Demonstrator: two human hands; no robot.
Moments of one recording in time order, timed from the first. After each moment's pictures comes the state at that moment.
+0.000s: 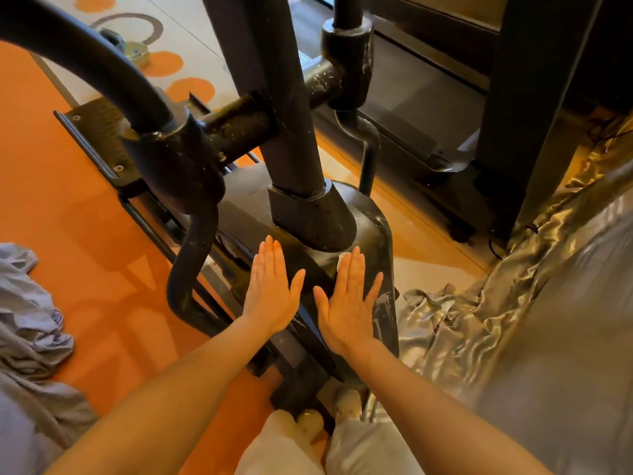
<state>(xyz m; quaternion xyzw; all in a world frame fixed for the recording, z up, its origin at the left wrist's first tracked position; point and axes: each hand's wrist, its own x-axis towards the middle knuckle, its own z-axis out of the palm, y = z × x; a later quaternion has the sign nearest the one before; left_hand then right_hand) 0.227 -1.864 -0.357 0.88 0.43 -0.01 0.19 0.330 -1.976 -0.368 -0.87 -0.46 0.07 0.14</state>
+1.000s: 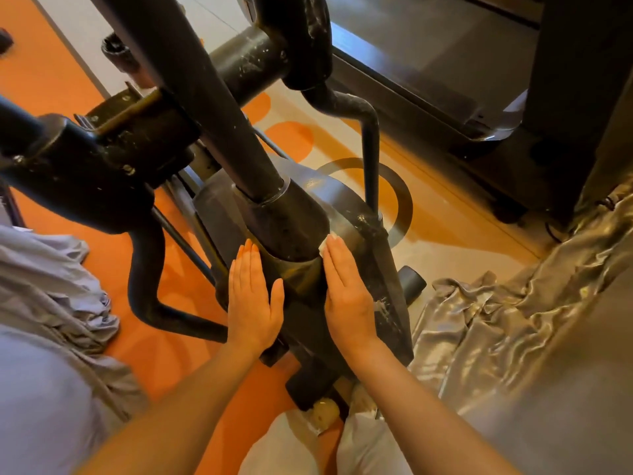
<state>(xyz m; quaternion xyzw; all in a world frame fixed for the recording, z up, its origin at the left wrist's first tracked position) 0.261 -1.889 -0.377 0.84 0.49 0.16 0.18 0.401 -1.968 -0.379 -0.73 -0.51 0.04 0.45</state>
